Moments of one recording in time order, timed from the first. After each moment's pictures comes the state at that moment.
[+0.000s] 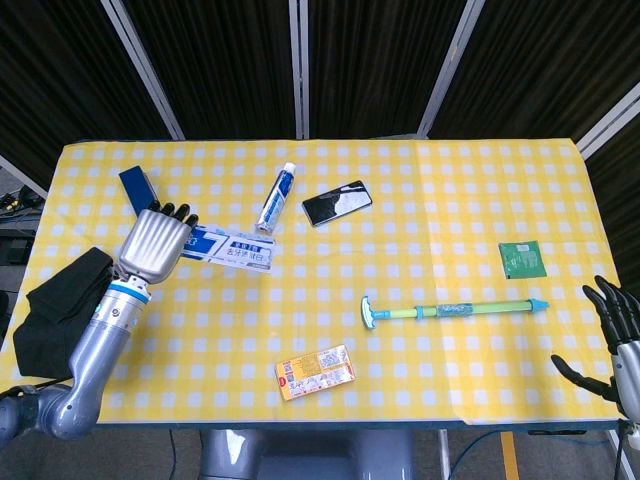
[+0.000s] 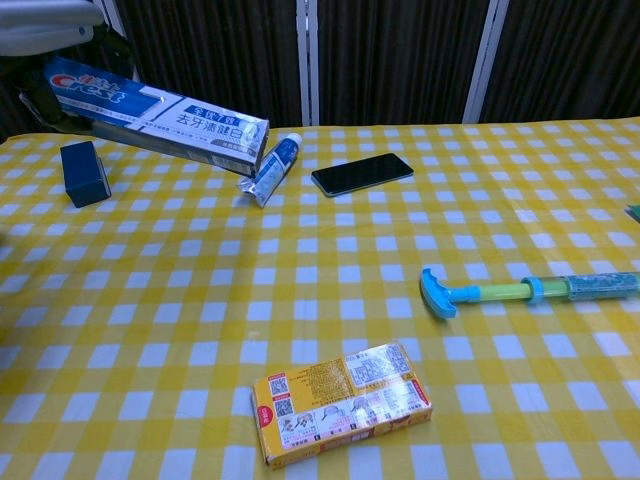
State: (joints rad) left arm -0.82 -1.19 -0.15 -1.88 0.88 1.19 0.90; right arm 0.03 -1.08 0.07 -1.51 -1.66 1.71 0.34
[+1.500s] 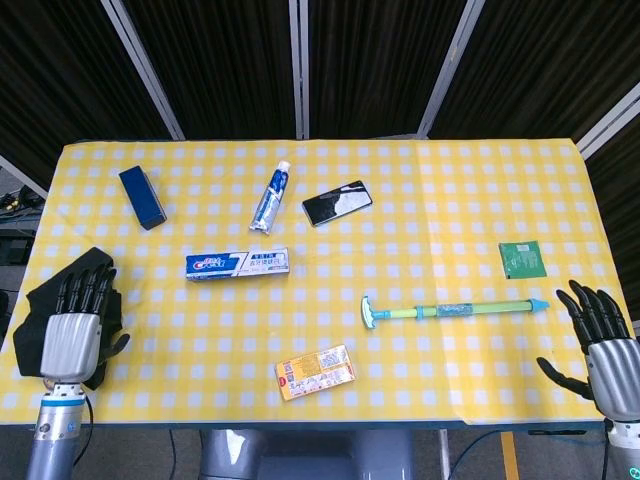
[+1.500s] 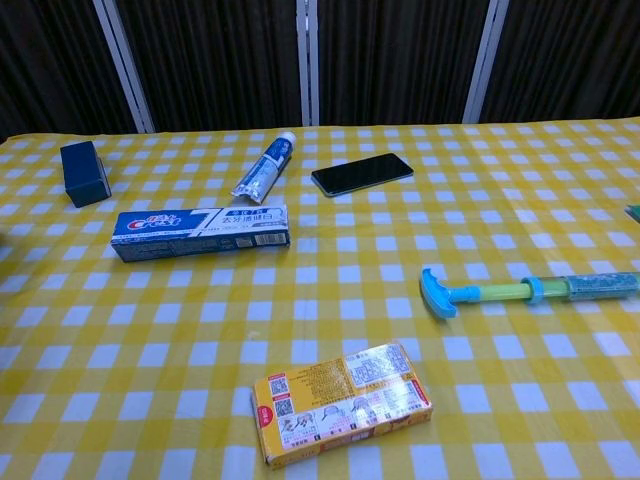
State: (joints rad) left arm -0.27 -1.45 0.14 -1.58 1.35 1.77 0.35; right arm 0.04 -1.13 0.05 -1.50 -1.68 1.67 0.17
